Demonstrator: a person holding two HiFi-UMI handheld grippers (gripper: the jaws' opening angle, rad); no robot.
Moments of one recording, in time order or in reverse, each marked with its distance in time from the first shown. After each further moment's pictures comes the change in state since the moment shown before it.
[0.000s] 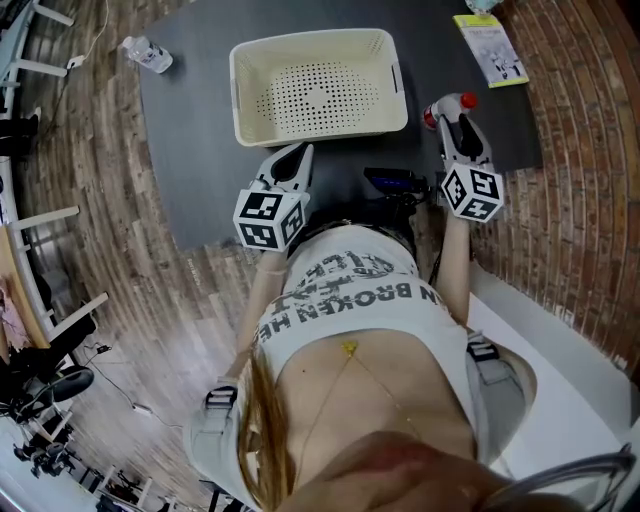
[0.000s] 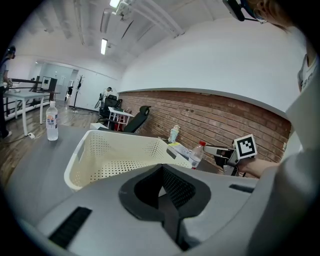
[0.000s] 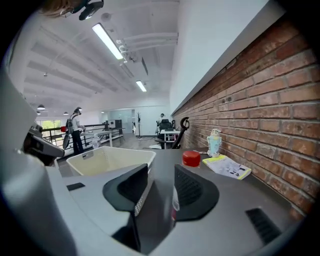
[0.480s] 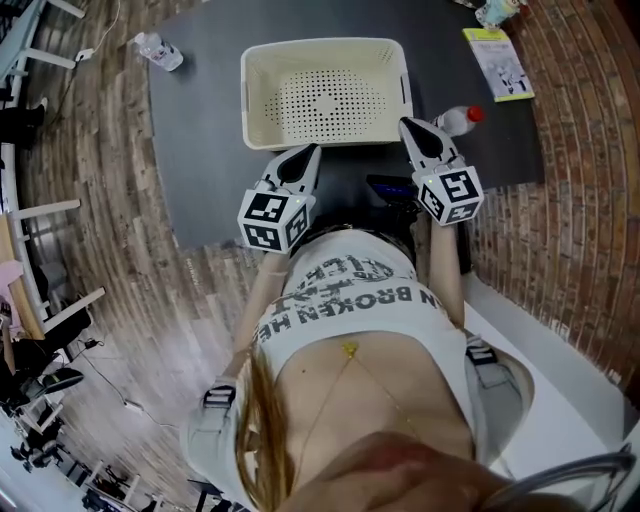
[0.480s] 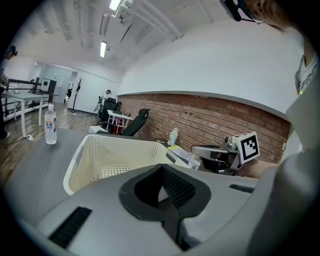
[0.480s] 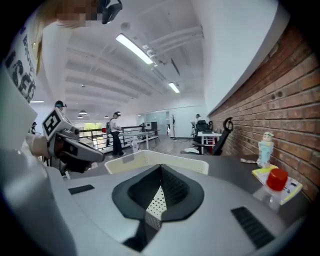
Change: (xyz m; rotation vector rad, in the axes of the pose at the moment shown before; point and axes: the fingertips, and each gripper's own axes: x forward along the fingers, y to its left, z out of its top) left arm 0.003 -0.003 0.010 0.013 -0.032 -0.010; right arm 0.021 0.121 0.016 -0.107 -0.016 0.435
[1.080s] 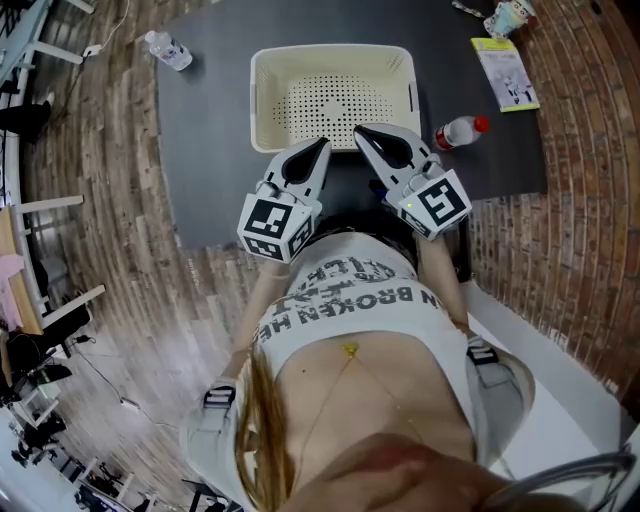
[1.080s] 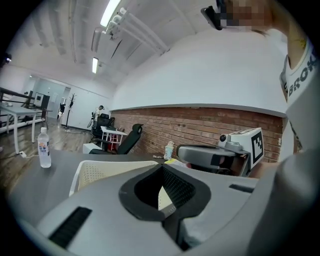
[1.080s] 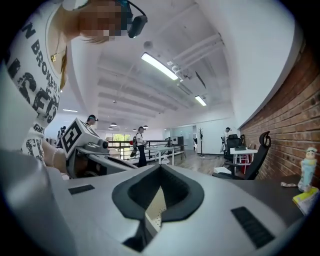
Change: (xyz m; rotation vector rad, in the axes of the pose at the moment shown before) left arm -0.014 -0.014 0.056 0.106 -0.151 -0.041; right arm 0.022 0.108 0.082 -0.106 -0.193 0.339
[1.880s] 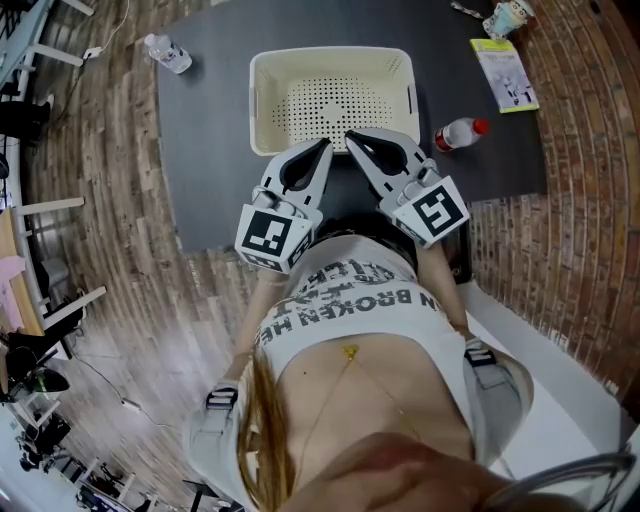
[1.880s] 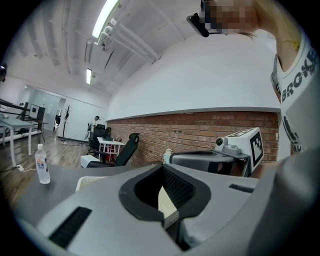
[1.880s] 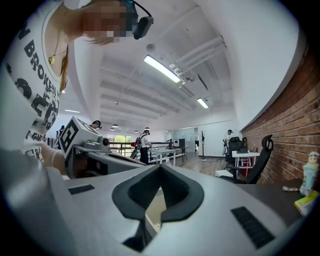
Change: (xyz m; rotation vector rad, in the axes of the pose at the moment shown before) left arm -0.008 -0.013 0.032 0.088 -0.083 -0.015; right arm 0.005 0.013 0.020 -0.021 -0.027 0.016
